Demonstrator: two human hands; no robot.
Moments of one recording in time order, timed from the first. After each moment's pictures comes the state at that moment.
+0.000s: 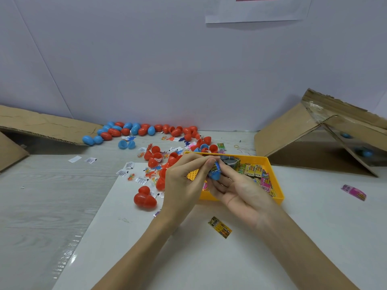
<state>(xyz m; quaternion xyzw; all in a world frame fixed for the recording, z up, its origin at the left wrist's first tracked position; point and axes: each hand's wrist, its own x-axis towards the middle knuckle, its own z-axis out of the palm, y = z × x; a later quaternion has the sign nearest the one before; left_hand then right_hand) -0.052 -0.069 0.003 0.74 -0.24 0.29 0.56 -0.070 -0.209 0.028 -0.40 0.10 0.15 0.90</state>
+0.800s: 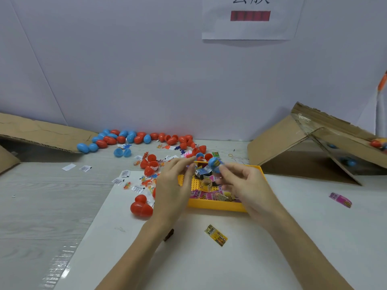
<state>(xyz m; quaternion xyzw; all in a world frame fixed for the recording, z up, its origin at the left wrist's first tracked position) -0.042 -0.056 0.002 0.81 -0.14 0.32 0.47 -0.060 -0.237 0.031 -0.70 -0.02 -0.03 0.71</state>
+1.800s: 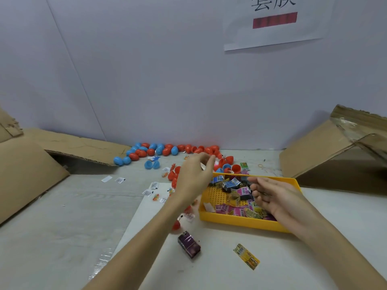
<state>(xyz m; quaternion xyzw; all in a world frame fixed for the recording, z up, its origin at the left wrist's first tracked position) 0.036 -0.039 0.019 0.89 -0.10 0.23 0.39 -0.016 -0.267 0.001 -0.55 0.03 0.09 0.83</state>
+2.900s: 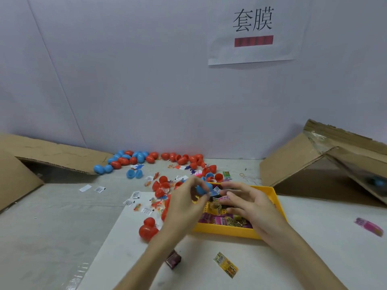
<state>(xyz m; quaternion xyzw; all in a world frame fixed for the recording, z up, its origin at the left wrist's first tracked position) -0.028 -0.056 0.011 0.84 -0.15 0.18 0.49 -0.034 -0.254 0.010 -0.67 -0.07 0.04 0.74</state>
